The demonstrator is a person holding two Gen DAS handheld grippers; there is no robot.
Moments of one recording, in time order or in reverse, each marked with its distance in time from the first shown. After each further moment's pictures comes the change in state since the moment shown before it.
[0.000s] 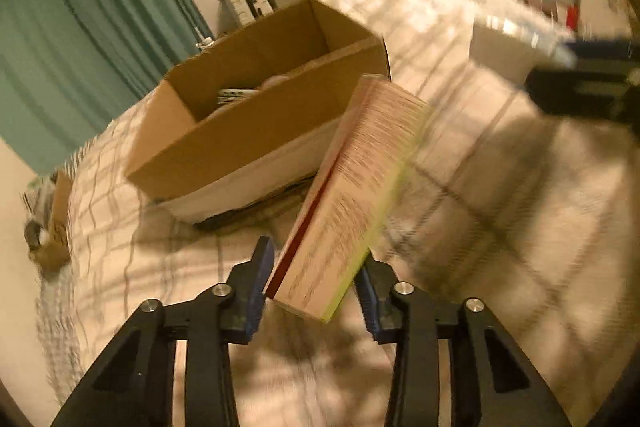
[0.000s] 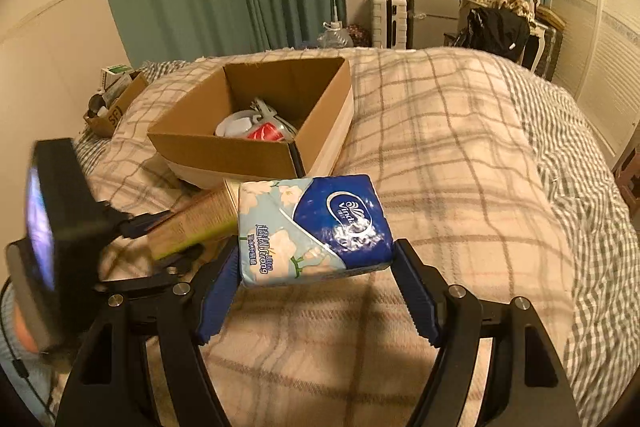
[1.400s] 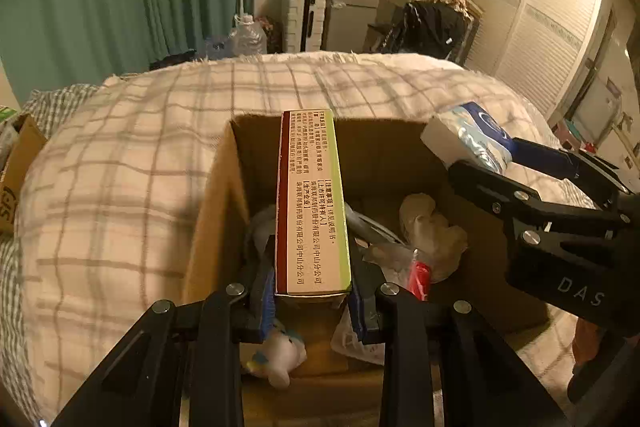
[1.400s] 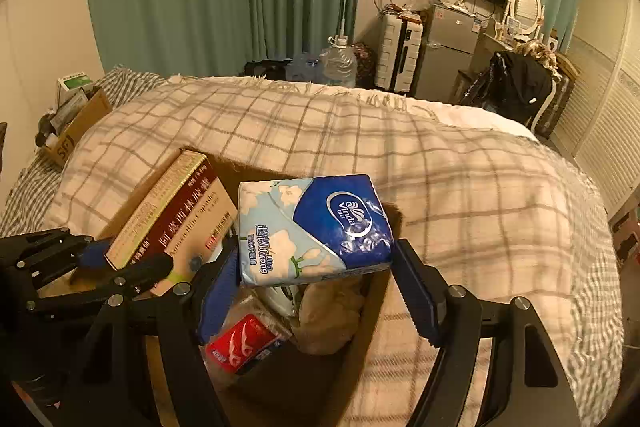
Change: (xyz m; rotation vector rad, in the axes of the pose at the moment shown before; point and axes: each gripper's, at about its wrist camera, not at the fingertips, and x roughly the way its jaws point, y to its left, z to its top) left arm 0.086 0.130 0.111 -0.388 -0.027 -0.155; right arm 0.150 0.044 0.171 -0.122 -0.016 -0.069
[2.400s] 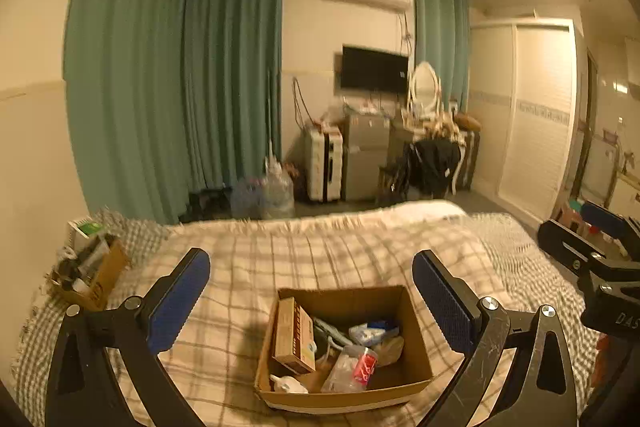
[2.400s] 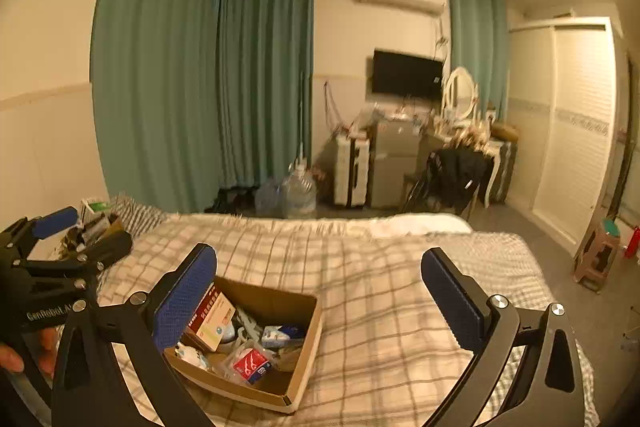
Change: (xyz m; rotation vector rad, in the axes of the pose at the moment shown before) left arm -0.235 -0.031 0.017 0.012 -0.551 0.114; right arm -0.256 -0.032 -0.008 0.104 -0.474 -0.131
